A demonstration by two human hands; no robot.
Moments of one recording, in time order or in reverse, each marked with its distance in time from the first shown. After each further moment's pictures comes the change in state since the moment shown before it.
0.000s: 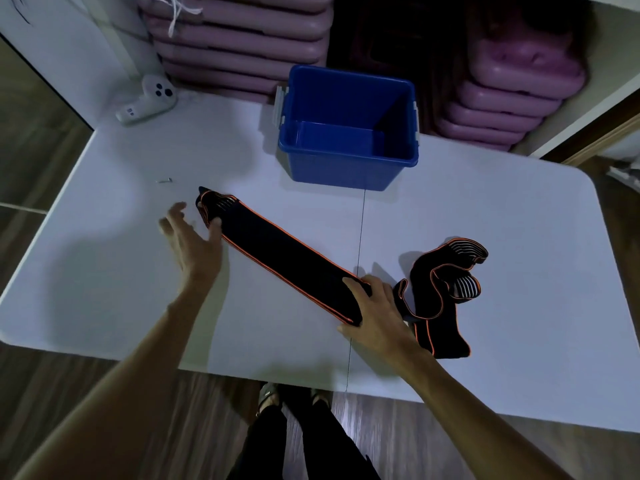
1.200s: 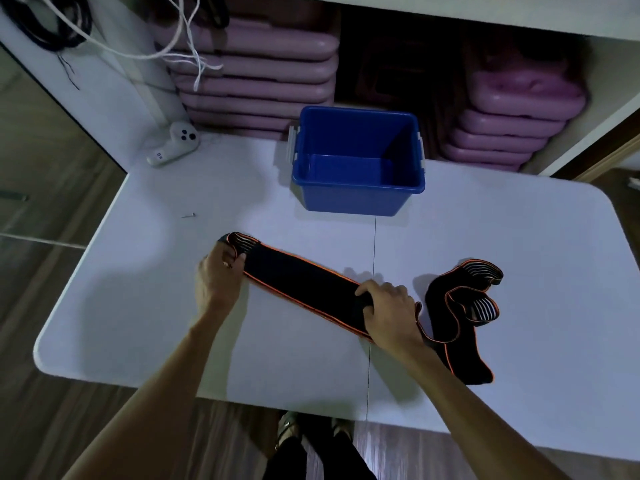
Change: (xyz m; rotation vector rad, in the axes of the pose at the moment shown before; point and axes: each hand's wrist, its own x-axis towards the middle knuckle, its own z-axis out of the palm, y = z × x) left_hand 0.008 0.001 -0.007 0.199 -0.097 0.125; right_hand 0.036 -0.027 -0.026 -0.029 0.135 0.185
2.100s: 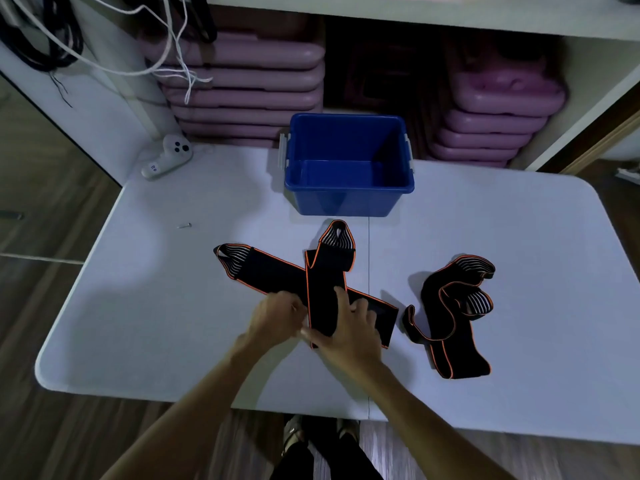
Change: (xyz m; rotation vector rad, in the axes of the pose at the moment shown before) left_hand -0.069 0.046 0.030 0.195 -0.728 0.048; right_hand -0.028 -0.046 0.041 0.146 -0.082 0.149
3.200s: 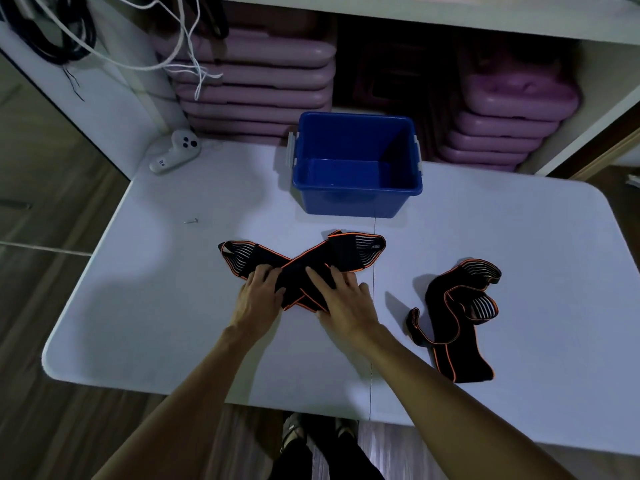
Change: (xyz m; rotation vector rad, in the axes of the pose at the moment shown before) left_hand 0.021 -0.048 -0.010 0.268 0.351 0.260; right_hand 0.050 -0.007 -0.006 -0.394 0.035 -0.439
